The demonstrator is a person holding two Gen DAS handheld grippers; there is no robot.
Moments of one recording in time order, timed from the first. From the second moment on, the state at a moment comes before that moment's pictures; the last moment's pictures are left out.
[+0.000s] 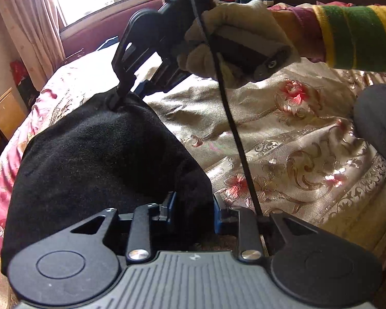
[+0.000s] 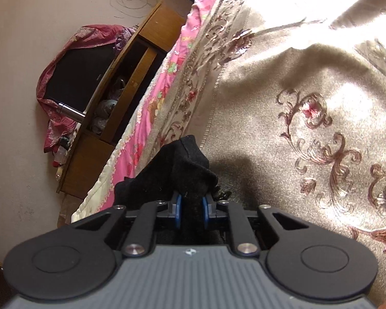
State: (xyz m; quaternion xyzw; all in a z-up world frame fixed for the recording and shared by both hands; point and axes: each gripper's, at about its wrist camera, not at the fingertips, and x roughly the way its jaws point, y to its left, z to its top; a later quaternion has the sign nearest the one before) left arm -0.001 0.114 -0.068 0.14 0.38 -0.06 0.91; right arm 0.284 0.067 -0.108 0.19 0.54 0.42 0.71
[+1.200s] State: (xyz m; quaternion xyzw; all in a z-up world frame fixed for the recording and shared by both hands) left arm 0.002 0.320 -0.038 -0.18 0.34 0.09 0.92; right arm 0.207 0.034 -0.119 0.23 0.56 0.43 0.67
